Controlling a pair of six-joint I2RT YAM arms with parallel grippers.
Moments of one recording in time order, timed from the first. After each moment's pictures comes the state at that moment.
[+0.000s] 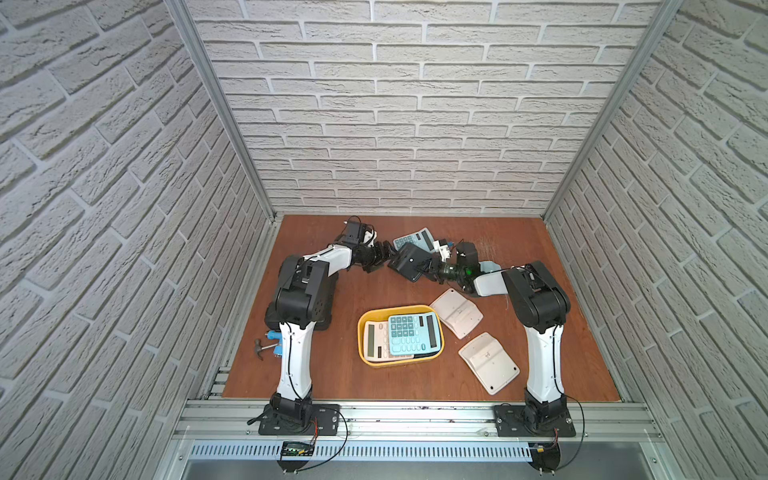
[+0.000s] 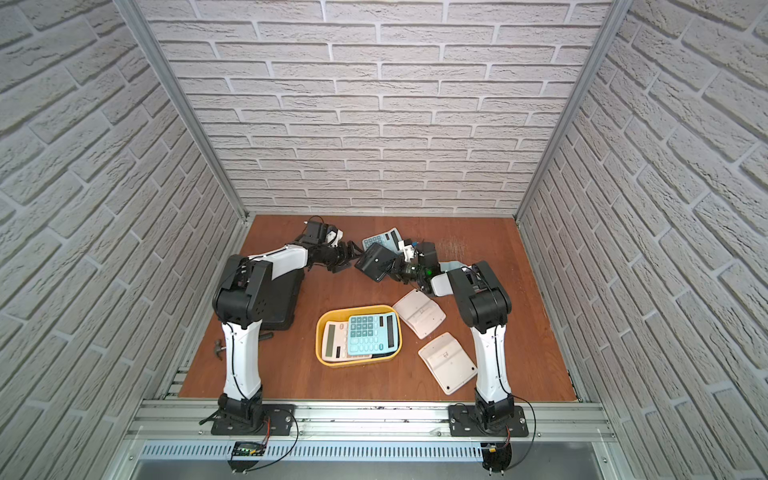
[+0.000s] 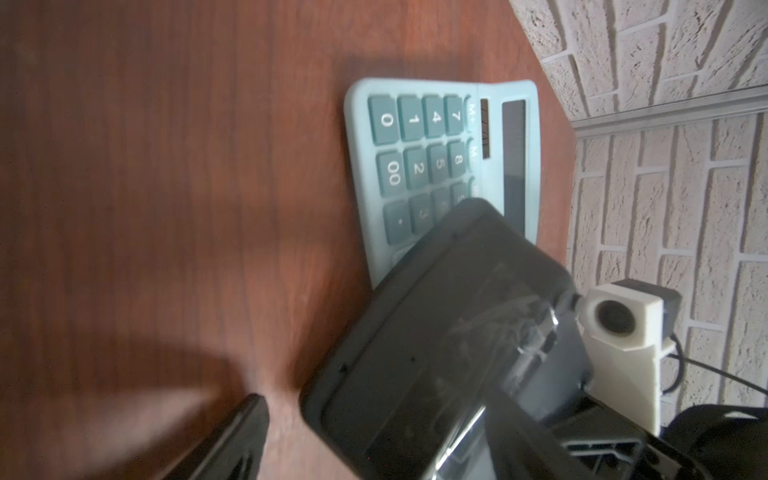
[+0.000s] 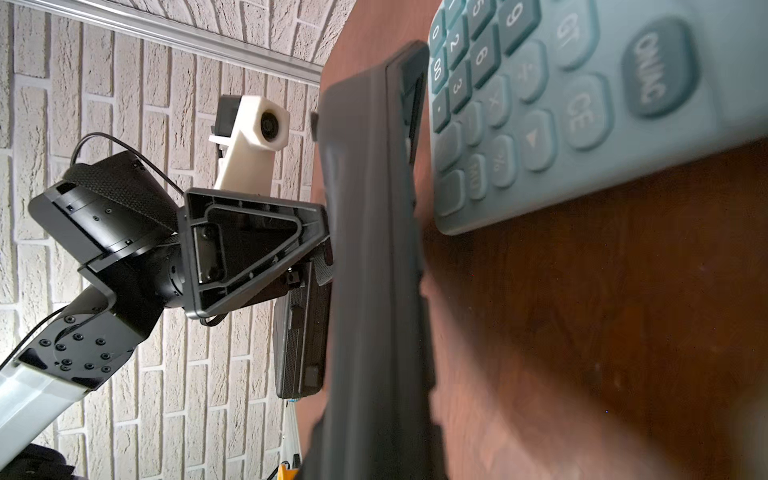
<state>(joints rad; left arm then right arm) -0.18 2.13 1.44 -0.22 0.61 -0.68 0.27 2.13 1.11 0.56 -0.80 0.97</state>
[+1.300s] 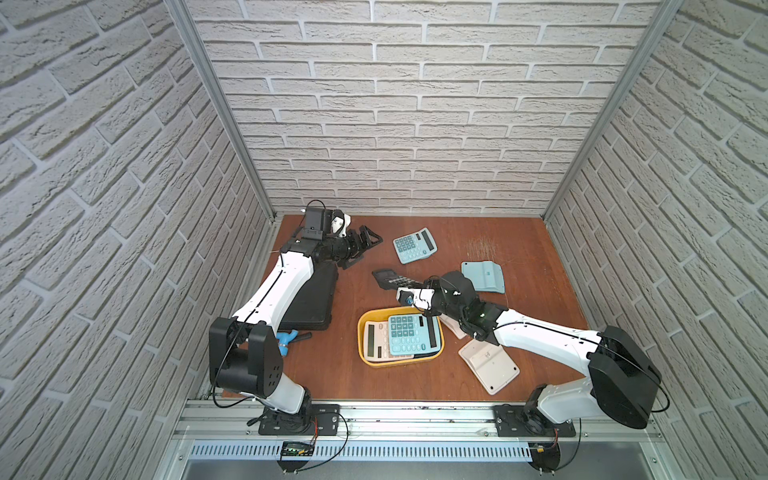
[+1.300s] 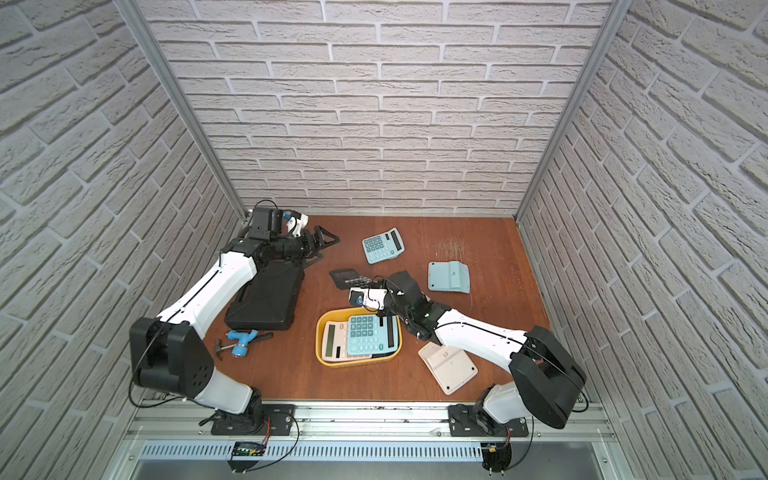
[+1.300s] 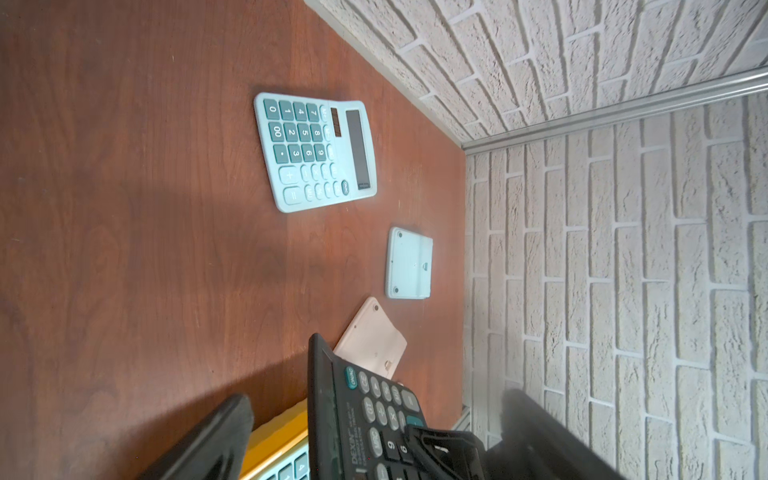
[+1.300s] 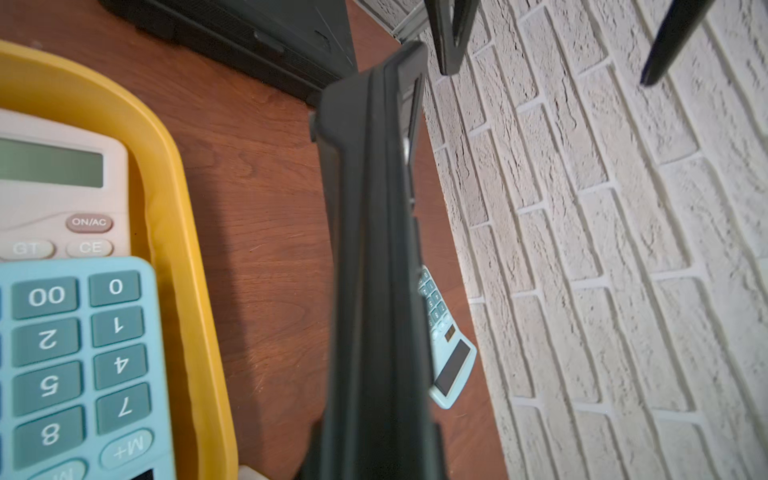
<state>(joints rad) -0.10 1.54 1.31 -0.55 0.68 -0.70 0.76 1.42 0.79 0.16 0.10 -0.96</state>
